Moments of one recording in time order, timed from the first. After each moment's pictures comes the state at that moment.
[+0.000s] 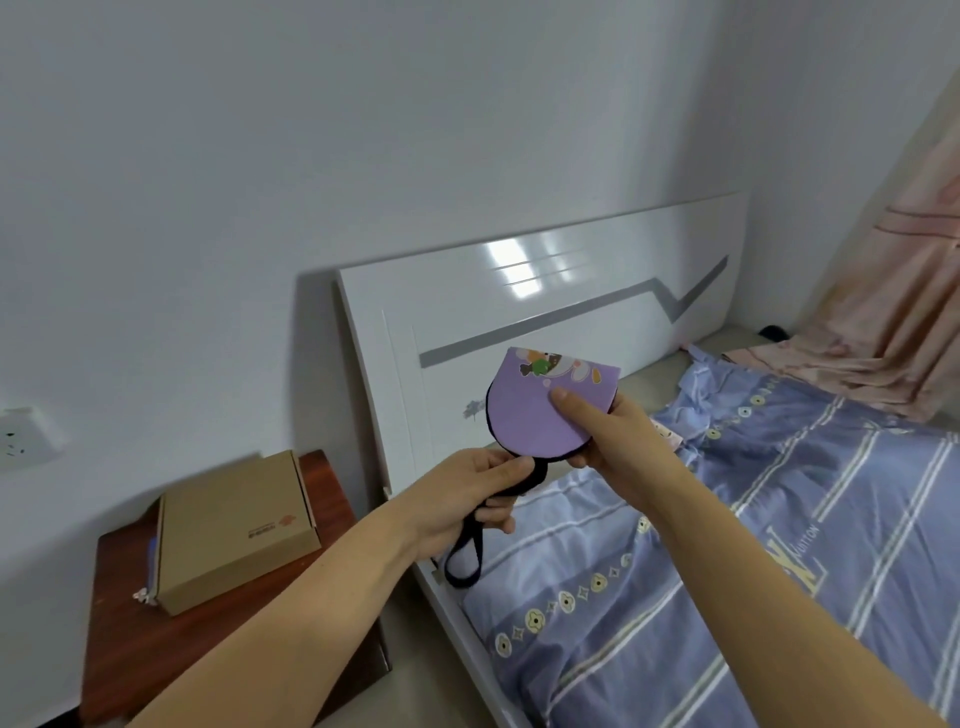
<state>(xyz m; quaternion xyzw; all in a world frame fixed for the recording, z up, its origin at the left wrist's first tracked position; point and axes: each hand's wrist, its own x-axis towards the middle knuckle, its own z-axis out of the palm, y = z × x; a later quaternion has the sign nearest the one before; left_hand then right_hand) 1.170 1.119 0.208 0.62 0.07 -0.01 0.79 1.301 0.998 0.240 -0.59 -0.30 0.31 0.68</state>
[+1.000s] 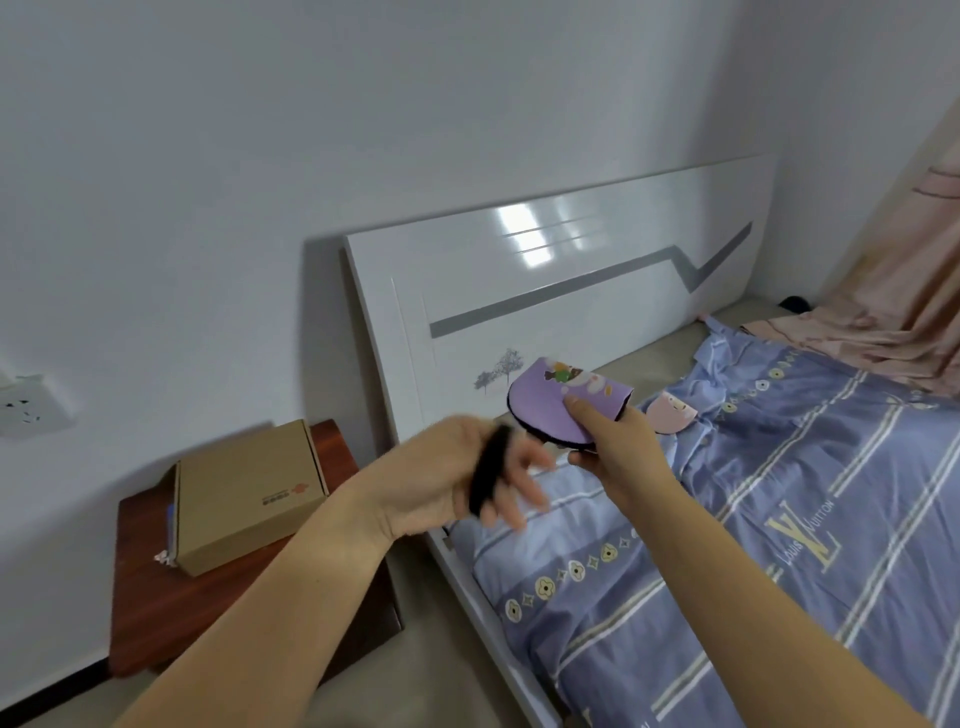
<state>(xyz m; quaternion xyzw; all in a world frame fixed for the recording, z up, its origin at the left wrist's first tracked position) 1.142 1.128 0.236 0.60 0.08 -0.05 0.80 1.290 1.009 0.202 -0.62 -0.14 0.28 0.72</state>
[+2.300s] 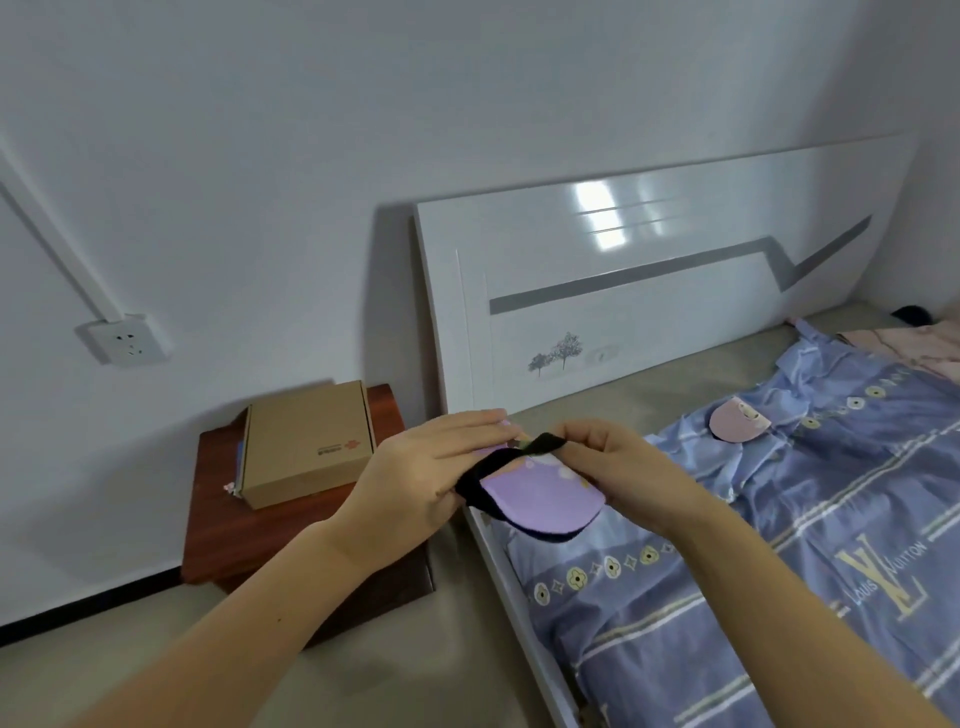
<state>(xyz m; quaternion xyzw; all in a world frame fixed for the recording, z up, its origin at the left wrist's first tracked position) 1.090 1.132 0.202 0.93 0.02 0.35 0.12 1.278 1.015 0.195 -0.60 -0.44 0.44 0.49</state>
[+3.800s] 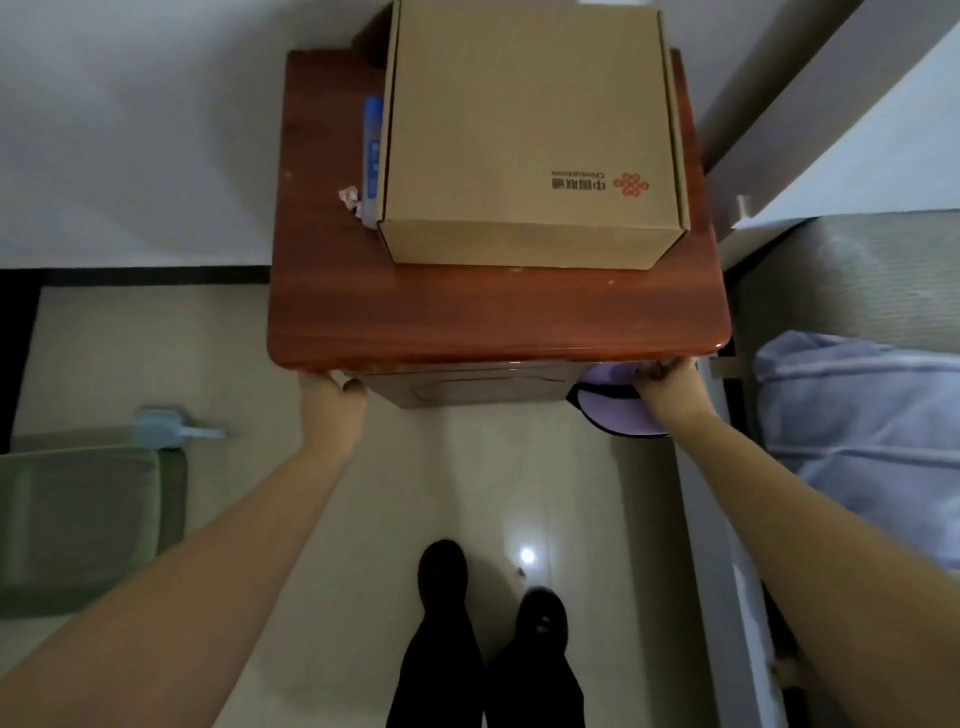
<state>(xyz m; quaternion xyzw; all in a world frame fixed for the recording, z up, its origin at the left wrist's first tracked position) 0.868 1.389 -0.281 0.50 0.74 0.25 0.37 1.198 1.306 -0.283 -0.86 -0.29 0.37 0.21</state>
